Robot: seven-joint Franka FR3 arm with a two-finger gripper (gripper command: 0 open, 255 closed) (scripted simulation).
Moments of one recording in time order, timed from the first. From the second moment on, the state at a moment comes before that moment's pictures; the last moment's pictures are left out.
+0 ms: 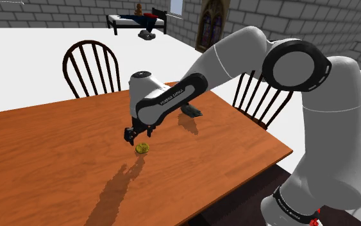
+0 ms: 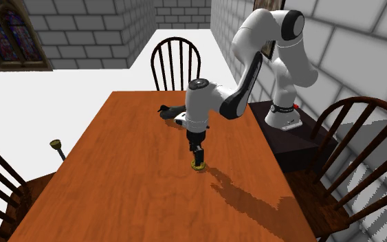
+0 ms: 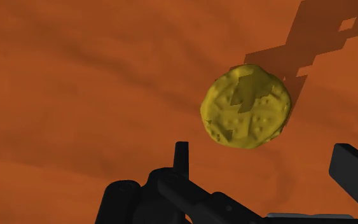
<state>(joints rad) 0.19 0.52 0.27 -1.83 -0.15 2.39 0.49</state>
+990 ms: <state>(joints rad) 0.20 0.59 0.25 -1.82 -0.18 2.46 0.51</state>
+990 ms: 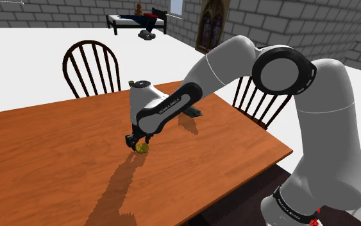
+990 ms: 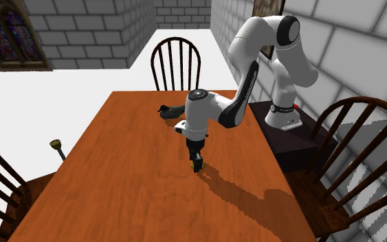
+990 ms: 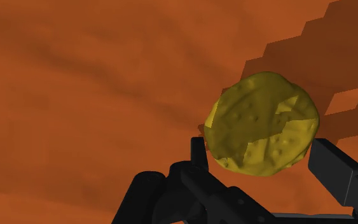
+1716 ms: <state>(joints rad) 0.19 0.53 0.27 -1.83 -0.16 2.40 0.50</state>
